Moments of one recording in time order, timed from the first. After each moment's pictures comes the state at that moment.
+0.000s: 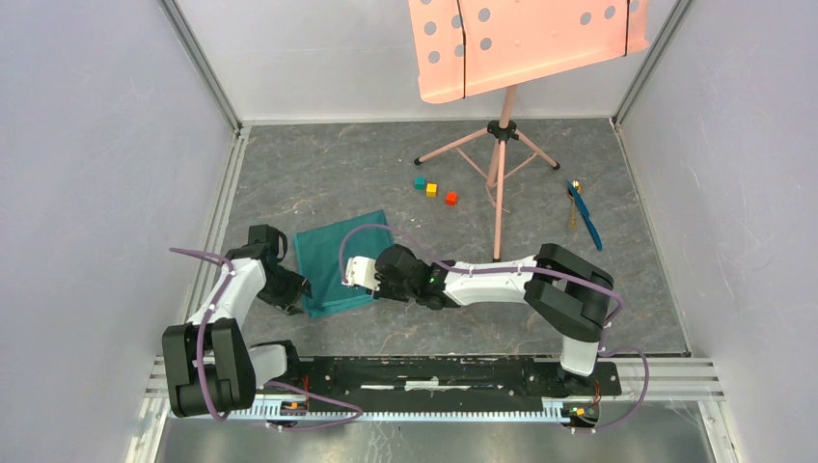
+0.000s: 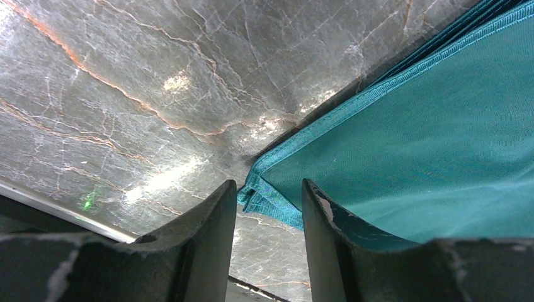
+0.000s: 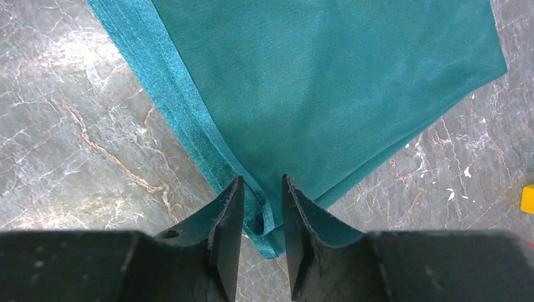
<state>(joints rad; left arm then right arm) 0.13 1.18 0.59 -0.84 0.00 -0.94 1.15 1.84 1.06 0.00 0.12 -0.40</state>
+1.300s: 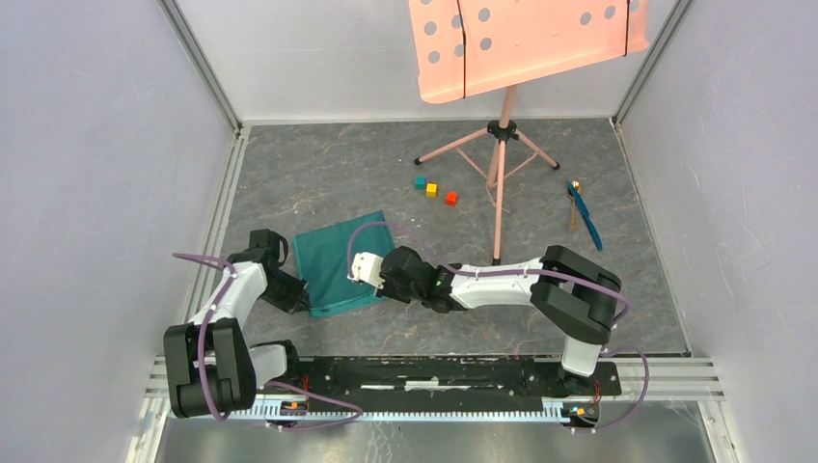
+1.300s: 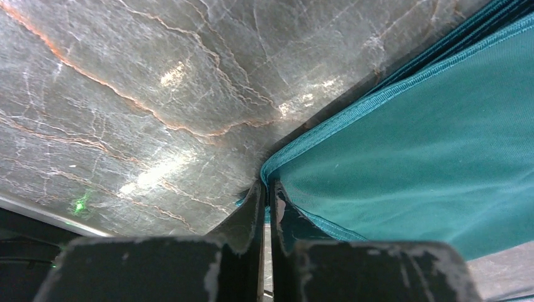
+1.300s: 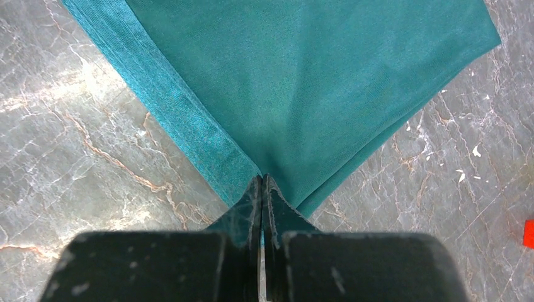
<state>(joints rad) 0.13 1.18 0.55 -0.81 0.03 -0.95 1.15 1.81 1.00 0.07 0.14 -0.31</state>
